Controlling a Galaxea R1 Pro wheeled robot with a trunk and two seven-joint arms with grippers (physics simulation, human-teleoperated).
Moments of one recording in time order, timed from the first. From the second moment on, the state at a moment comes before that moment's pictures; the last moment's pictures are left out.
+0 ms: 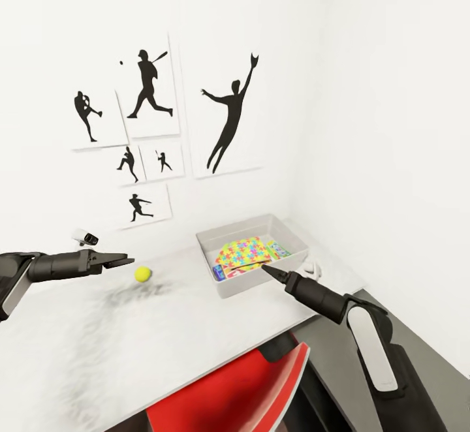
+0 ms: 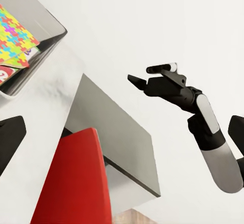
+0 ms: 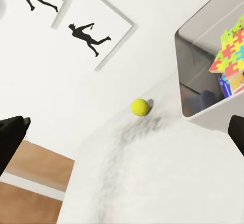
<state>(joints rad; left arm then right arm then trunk) -0.80 0.57 -0.07 -0.90 0.37 0.89 -1.57 -0.39 -0.01 -0.05 -1.51 -0.75 0.84 0.39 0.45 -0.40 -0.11</state>
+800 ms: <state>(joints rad) -0.80 0.57 -0.07 -0.90 0.36 0.89 -1.57 -0.38 -0.01 -0.05 -1.51 -0.74 0.84 0.46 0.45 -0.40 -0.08</state>
